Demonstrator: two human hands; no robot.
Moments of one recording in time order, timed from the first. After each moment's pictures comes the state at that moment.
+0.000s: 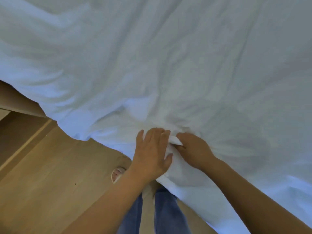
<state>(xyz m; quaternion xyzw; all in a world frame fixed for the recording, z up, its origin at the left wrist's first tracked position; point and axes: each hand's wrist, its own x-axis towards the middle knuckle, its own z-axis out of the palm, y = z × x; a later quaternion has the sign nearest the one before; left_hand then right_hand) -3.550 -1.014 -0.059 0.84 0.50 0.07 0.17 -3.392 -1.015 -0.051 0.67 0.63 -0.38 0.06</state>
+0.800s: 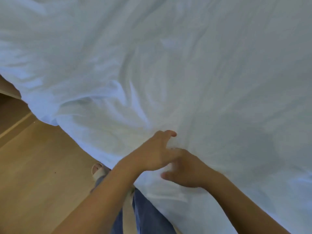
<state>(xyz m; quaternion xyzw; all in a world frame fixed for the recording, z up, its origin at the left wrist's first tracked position) -3.432 -1.031 -0.012 0.61 0.52 -0.04 0.60 -3.290 -1.069 -0.015 0.56 0.64 -0.52 0.10</state>
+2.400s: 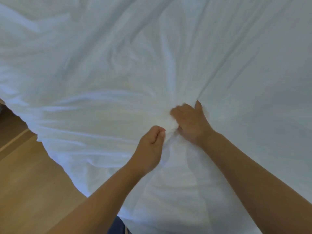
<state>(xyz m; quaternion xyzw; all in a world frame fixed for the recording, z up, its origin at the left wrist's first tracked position) -3.366 -0.980 -0.055 0.53 0.64 0.24 0.50 -3.214 -0.913 -0.066 0.50 0.84 -0.16 0.10</state>
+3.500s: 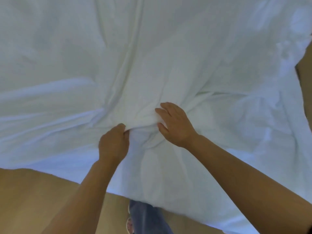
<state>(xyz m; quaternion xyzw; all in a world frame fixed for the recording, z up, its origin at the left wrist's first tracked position) -3.312 -1.144 -0.072 0.80 0.56 0.06 0.22 -3.117 -1.203 -0.058 0.71 0.69 -0.12 -0.12</state>
